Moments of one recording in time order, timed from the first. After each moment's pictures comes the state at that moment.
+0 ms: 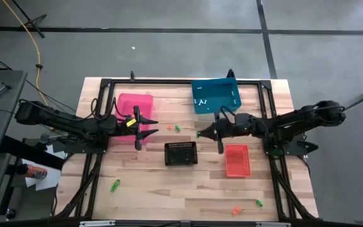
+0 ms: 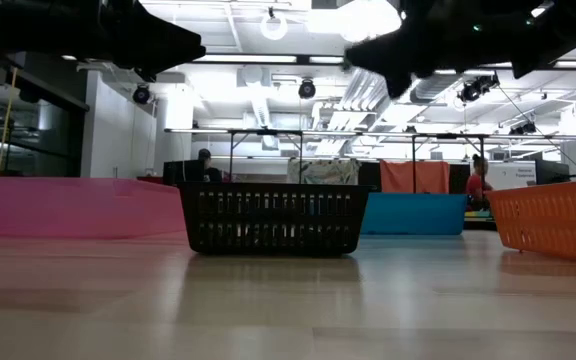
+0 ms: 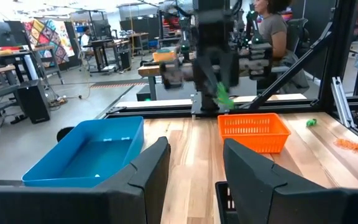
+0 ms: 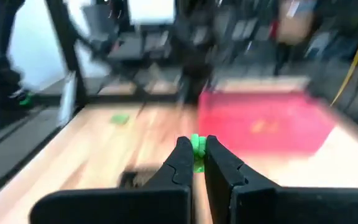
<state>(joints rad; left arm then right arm) -0.10 0.89 0.29 0.60 -0.23 0.10 0.04 1.26 0.50 0.64 -0.04 0.04</state>
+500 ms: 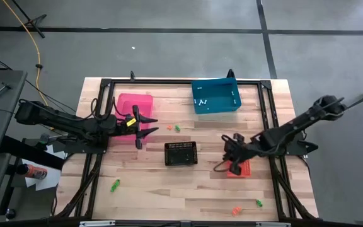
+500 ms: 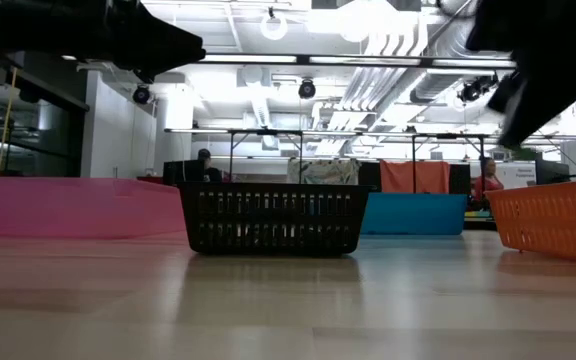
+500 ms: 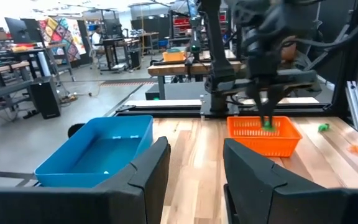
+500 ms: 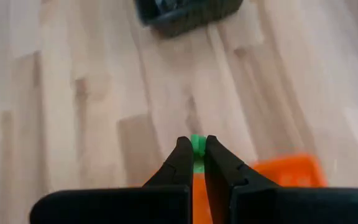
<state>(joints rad) -0.10 0.89 0.29 0.60 -0.28 0.08 0.46 1.19 0.70 -0.51 0.21 0.67</state>
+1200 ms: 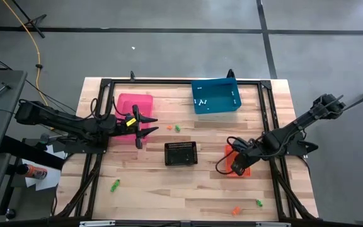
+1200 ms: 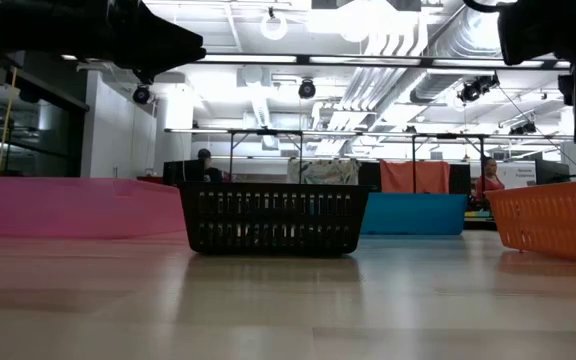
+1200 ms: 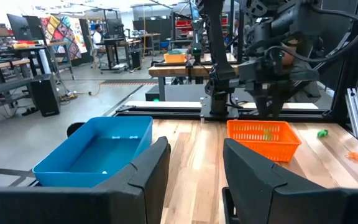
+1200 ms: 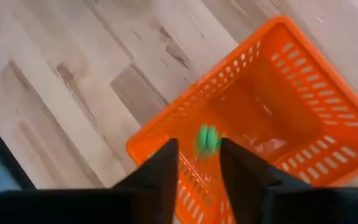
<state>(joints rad) -0.10 0.89 0.29 0.61 -0.28 0.06 0.54 1.19 0.82 -0.84 0.12 1.23</state>
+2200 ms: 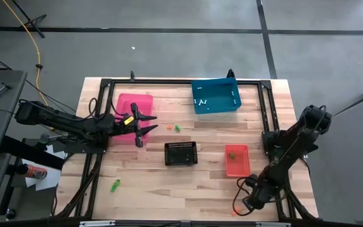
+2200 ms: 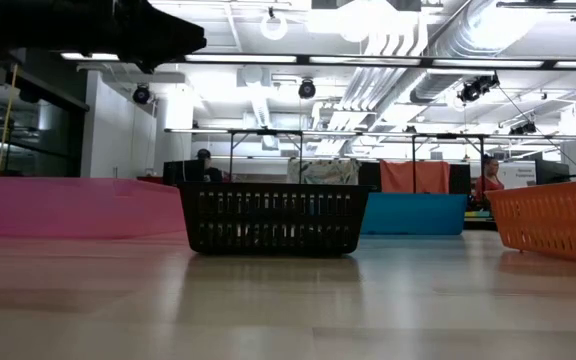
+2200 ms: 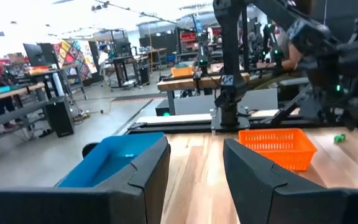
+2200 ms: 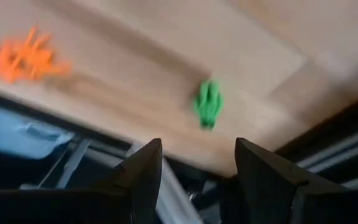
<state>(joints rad) -0.10 0.89 0.29 0.67 -0.30 0.16 0.96 1.54 0.82 -0.54 -0.39 2.04</state>
